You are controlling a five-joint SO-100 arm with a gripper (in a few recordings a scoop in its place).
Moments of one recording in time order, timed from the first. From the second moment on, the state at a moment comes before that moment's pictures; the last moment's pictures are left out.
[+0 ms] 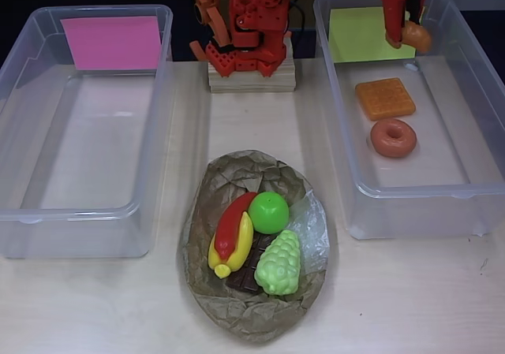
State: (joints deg) arm -87.6 114.1 117.9 69.3 130.4
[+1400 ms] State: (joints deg) arm -77.2 99.6 104.7 72.2 102.0
